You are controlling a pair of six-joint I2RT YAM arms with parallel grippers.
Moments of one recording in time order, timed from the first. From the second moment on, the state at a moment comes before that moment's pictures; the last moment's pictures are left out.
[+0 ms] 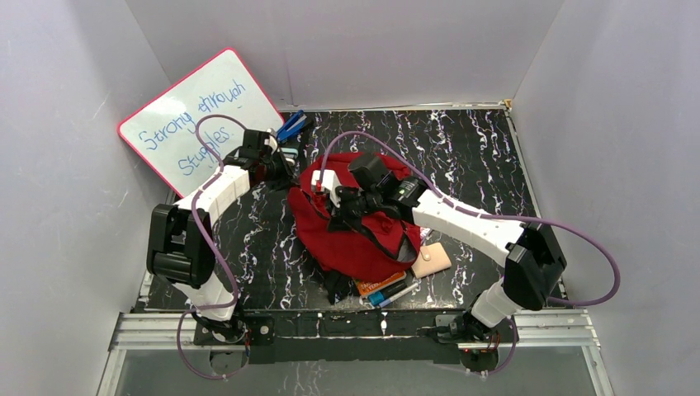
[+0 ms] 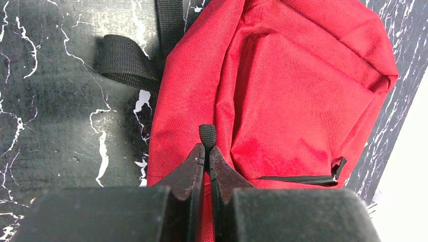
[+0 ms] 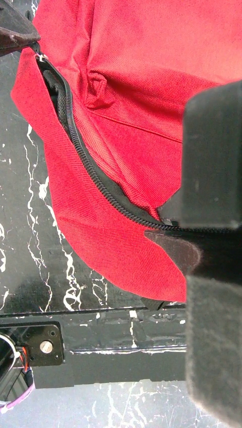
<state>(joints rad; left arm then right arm) -0.21 1.65 1.15 -0.39 0.25 -0.57 0.92 1.53 1.24 -0.44 -0.56 -0.29</state>
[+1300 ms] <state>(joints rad) -0.12 1.49 1.12 -0.39 0.14 -0.50 0.94 1.30 1.06 -0.36 -0.44 -0.14</state>
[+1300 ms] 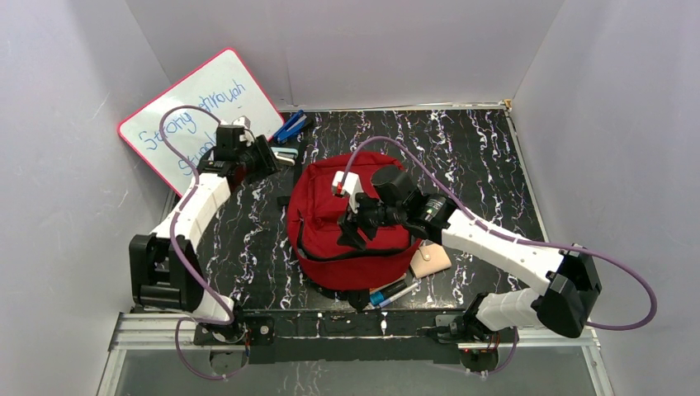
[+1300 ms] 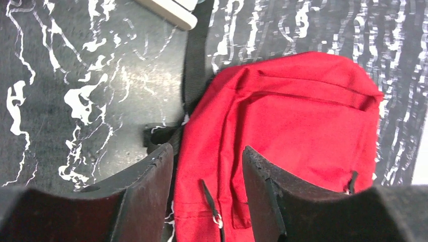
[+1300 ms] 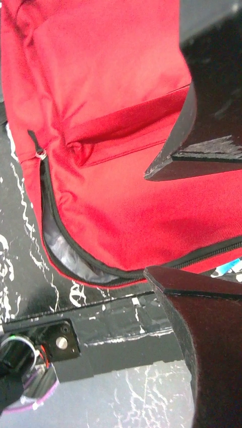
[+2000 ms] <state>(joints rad) -0.60 1.30 1.12 -0.40 0.64 -0.05 0.70 1.11 0.98 -0.74 0.22 0.50</state>
